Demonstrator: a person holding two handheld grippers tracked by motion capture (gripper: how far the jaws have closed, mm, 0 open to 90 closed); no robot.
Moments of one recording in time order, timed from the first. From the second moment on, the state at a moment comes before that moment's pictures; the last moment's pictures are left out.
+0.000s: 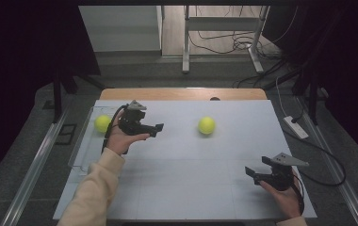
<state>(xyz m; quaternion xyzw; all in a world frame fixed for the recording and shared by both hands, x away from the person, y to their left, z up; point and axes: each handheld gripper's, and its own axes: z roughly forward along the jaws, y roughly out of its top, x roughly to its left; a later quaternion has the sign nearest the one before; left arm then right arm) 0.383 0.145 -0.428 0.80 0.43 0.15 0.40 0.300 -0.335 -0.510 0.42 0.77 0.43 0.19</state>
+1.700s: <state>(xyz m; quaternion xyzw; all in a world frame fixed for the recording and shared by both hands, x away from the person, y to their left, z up) 0.407 0.080 -0.429 0.82 0.39 0.13 0.39 0.296 -0.333 -0.509 0.42 0.77 0.43 0.20</state>
